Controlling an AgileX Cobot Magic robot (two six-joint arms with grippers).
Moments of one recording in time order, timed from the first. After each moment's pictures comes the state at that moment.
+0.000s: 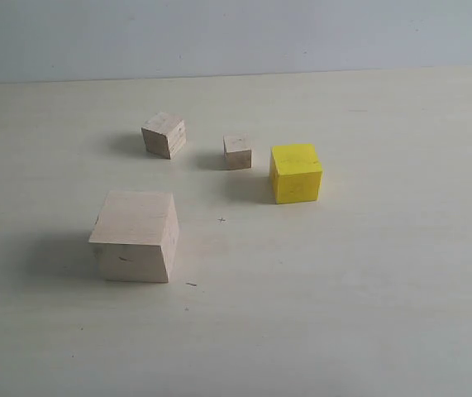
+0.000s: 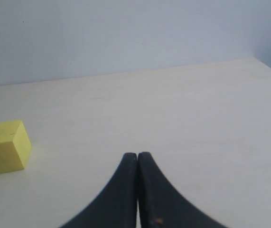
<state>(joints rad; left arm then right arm) 0.08 0.01 0.00 -0.11 0.37 0.15 -0.01 0.01 0.00 -0.13 0.32 0.18</state>
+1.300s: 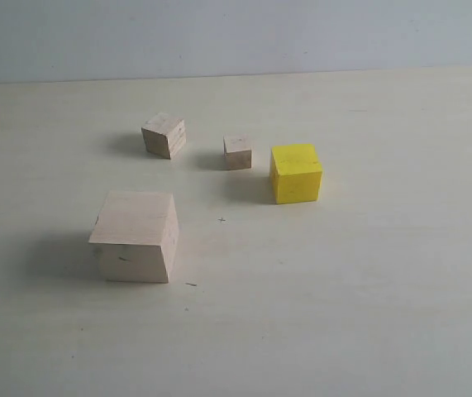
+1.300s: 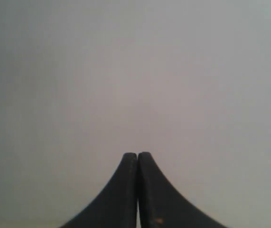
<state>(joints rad) -0.18 0.56 -0.68 -0.22 0.46 0.20 0.25 0.51 -0.56 -0.55 -0.01 0.69</state>
